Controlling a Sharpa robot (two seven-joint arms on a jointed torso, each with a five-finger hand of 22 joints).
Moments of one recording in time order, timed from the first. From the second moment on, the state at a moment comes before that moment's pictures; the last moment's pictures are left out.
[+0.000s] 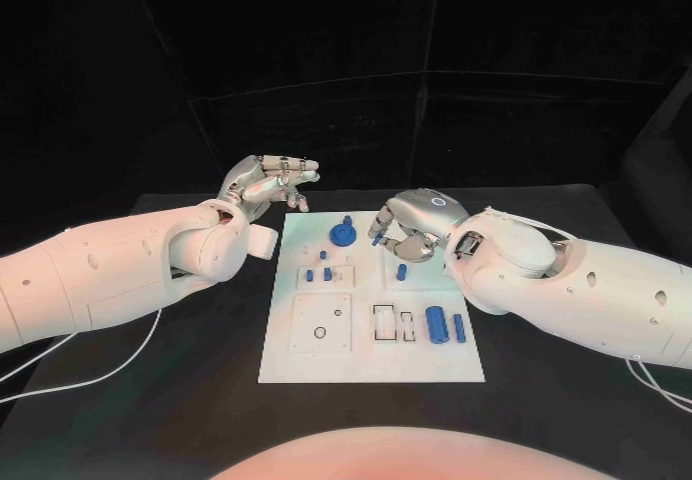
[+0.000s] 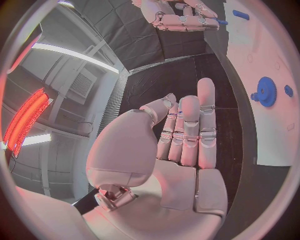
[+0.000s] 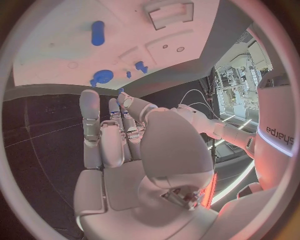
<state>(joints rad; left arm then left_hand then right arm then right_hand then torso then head) 1.21 -0.84 -0.11 1.42 0.00 -0.31 0.47 1.29 -0.06 0.48 -0.10 0.05 1.03 0.16 0.13 0.07 1.09 0.10 0.26 0.09 1.22 0.01 1.05 0.52 0.17 1.26 0.11 0.58 0.66 1.16 -0.67 -0.03 1.60 -1.71 -0.34 -0.18 1.37 -0.04 0.57 -0.18 0.07 1.13 0.14 0.12 0.07 1.14 0.09 0.25 0.07 1.47 -0.01 1.37 1.24 0.17 1.16 0.09 1.09 0.59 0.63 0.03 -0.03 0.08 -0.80</state>
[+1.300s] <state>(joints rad) 1.21 -0.82 -0.11 1.41 0.00 -0.31 0.48 1.29 -0.06 0.48 -0.10 0.05 1.03 0.16 0.13 0.07 1.09 0.10 0.26 0.09 1.22 0.01 1.05 0.51 0.17 1.26 0.11 0.58 0.66 1.06 -0.53 -0.12 1.53 -1.70 -0.24 -0.15 1.37 -0.04 0.58 -0.18 0.07 1.13 0.14 0.11 0.07 1.14 0.09 0.25 0.07 1.47 -0.01 1.37 1.23 0.17 1.16 0.09 1.09 0.59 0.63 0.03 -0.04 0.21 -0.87</state>
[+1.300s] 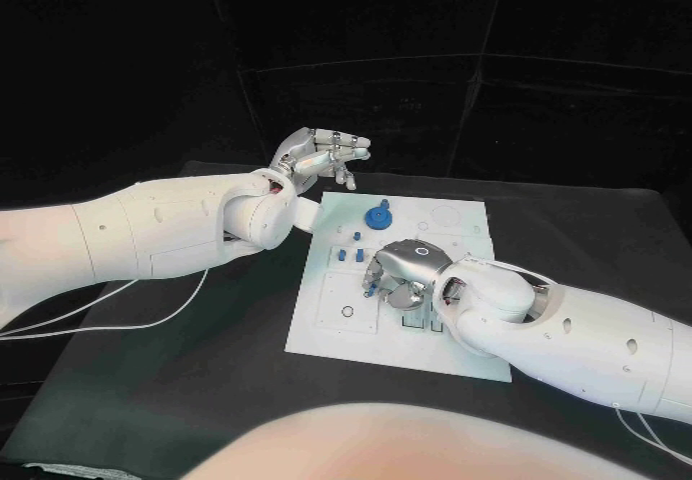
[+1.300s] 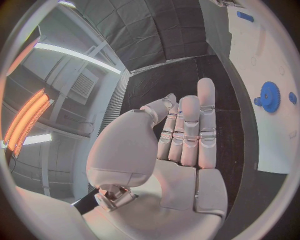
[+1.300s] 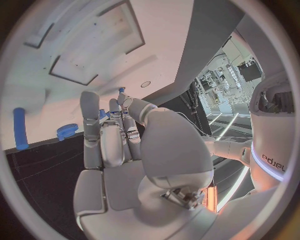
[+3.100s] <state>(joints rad) 1.21 -0.82 -0.11 1.41 0.00 -0.29 0.47 1.29 -0.06 0.47 -0.10 0.05 1.03 0.16 0.13 0.07 1.08 0.10 0.26 0.09 1.21 0.01 1.05 0.50 0.17 1.26 0.11 0.58 0.66 1.06 -0.49 -0.11 1.52 -1.73 -0.18 -0.17 1.34 -0.07 0.56 -0.16 0.08 1.11 0.16 0.09 0.07 1.14 0.08 0.23 0.07 1.47 -0.01 1.37 1.23 0.17 1.14 0.10 1.09 0.56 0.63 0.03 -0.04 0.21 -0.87</state>
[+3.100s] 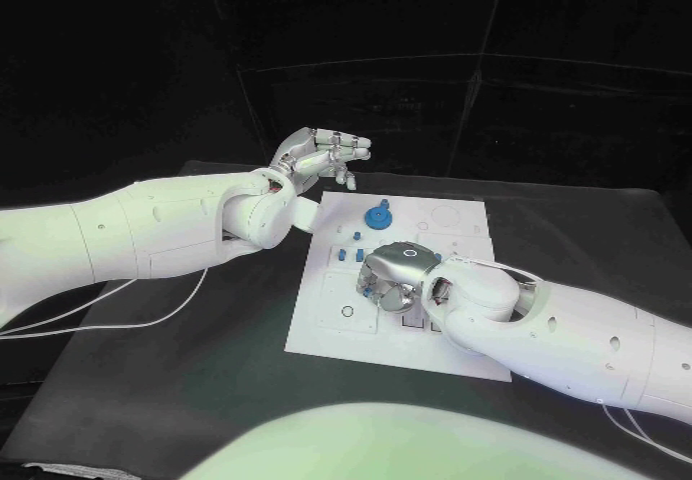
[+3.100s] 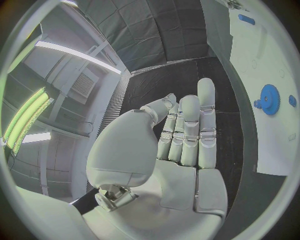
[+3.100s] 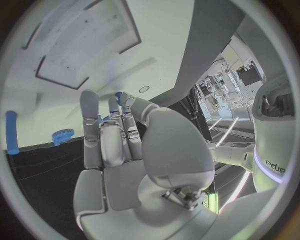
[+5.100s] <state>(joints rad) 1.21 -0.82 -0.11 1.39 0.00 -0.24 0.44 1.29 -0.06 0.47 -0.10 0.05 1.03 0.17 0.13 0.07 1.08 0.10 0.27 0.09 1.21 0.01 1.05 0.51 0.17 1.26 0.11 0.58 0.66 1.18 -0.77 -0.05 1.57 -1.61 -0.15 -0.18 1.36 -0.09 0.12 -0.08 0.14 0.88 0.14 0.07 0.07 0.83 0.12 0.33 0.07 1.47 0.03 1.31 1.10 0.17 1.11 0.12 0.96 0.42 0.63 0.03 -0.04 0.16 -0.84</state>
